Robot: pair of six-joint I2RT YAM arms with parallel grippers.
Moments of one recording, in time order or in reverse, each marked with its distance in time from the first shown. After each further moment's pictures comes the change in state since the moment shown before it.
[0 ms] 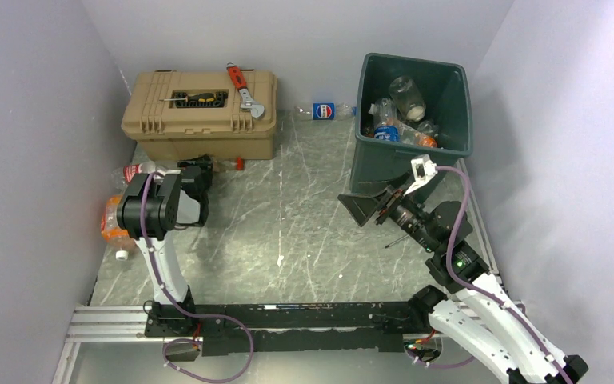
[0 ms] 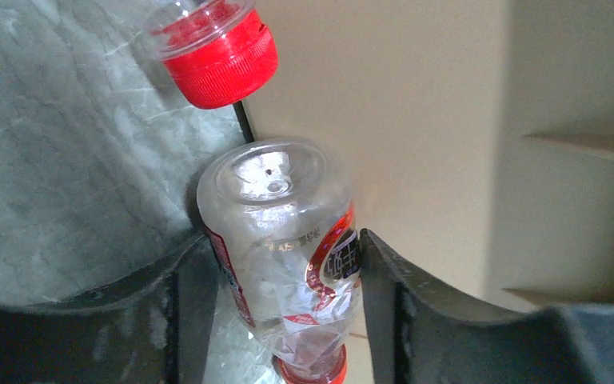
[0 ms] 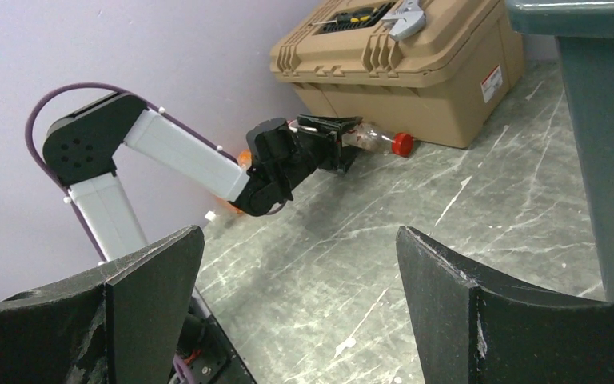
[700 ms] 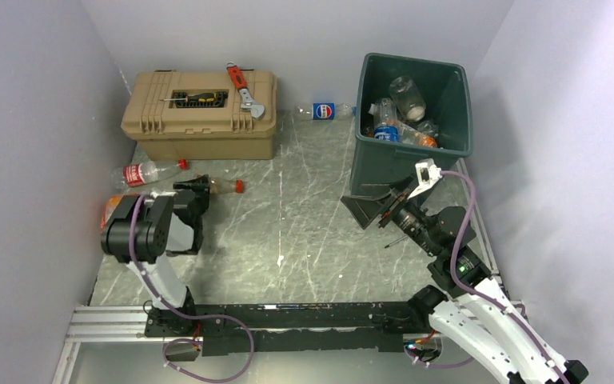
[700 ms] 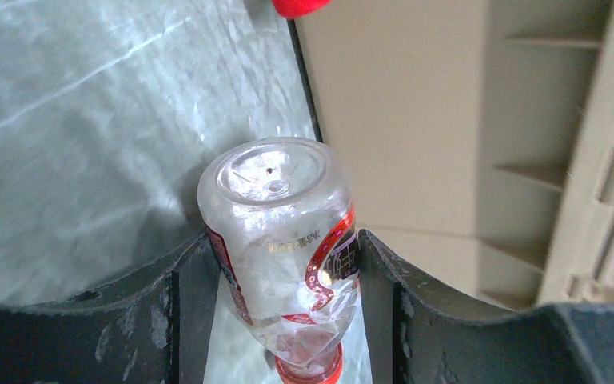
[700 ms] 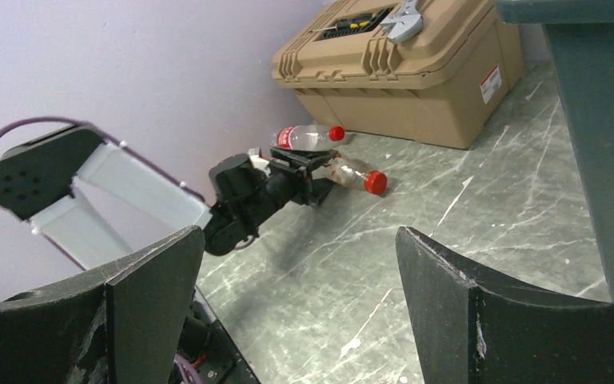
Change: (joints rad) left arm 0.000 -0.186 -0.285 0.095 0.043 0.003; right arm 0.001 -0.042 -0.027 -0.005 0.021 0.019
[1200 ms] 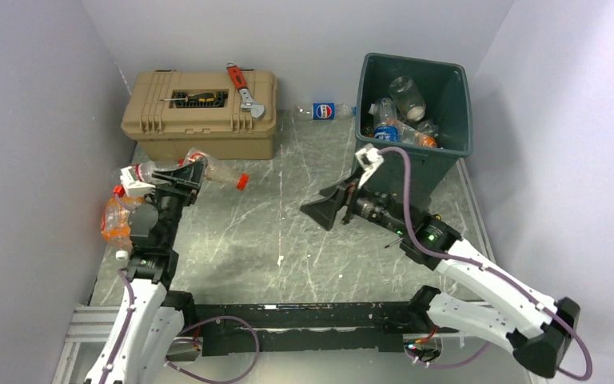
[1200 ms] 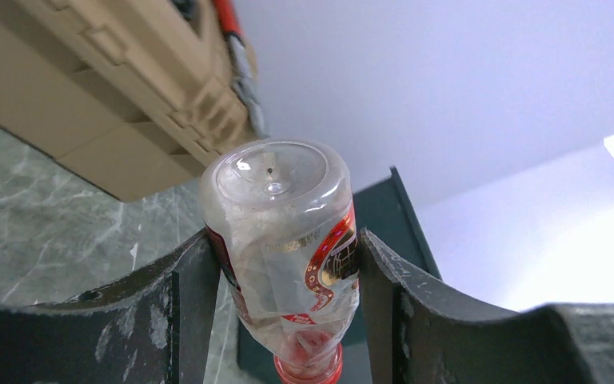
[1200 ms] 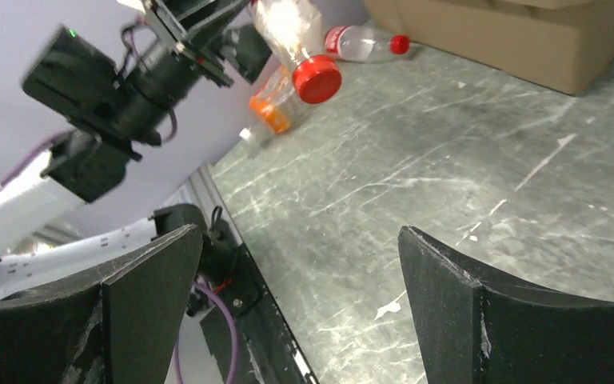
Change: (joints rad) left arm -0.037 -1.179 -0.012 -0.766 0.279 0.170; right arm 0.169 0.307 0.159 -0.017 -0.068 -0.045
